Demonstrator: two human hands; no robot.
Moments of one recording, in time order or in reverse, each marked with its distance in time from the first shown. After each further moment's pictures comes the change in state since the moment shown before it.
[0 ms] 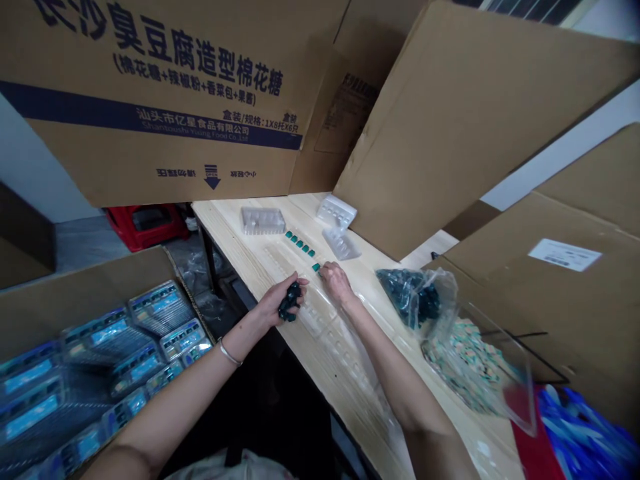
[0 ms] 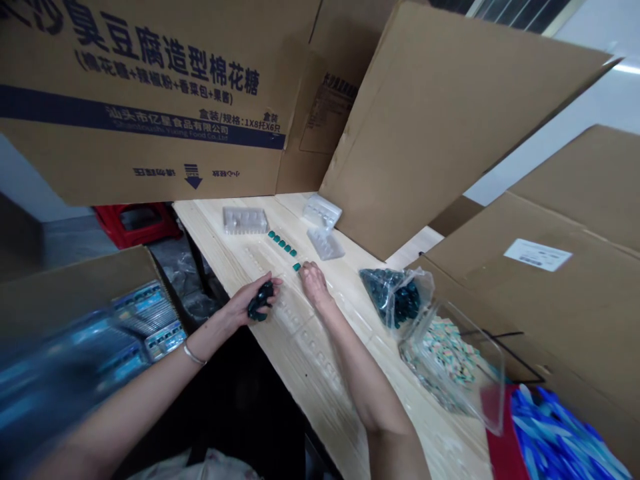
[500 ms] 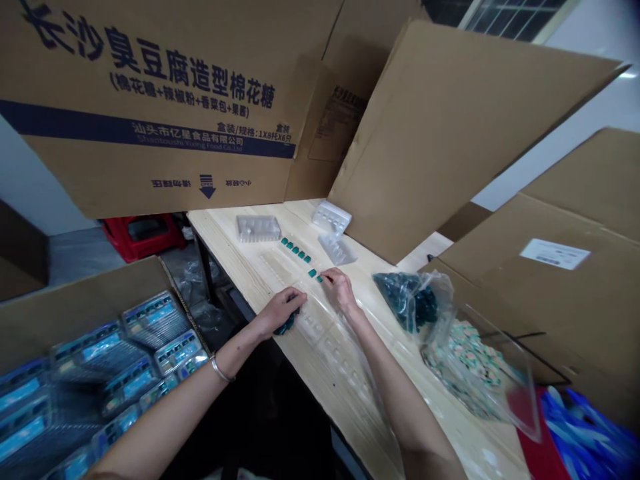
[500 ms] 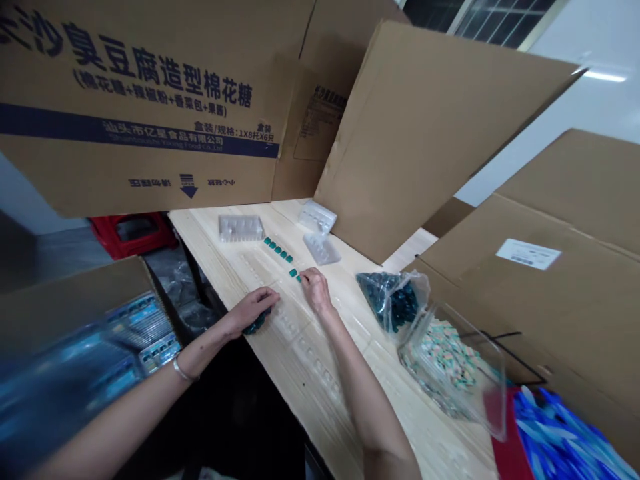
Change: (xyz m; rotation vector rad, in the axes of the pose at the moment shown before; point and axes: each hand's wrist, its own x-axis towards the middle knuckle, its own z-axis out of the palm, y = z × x) left_hand -0.001 -0.014 0.001 0.774 0.101 0.352; right_hand -0.011 0.012 -0.001 0.327 0.257 0.077
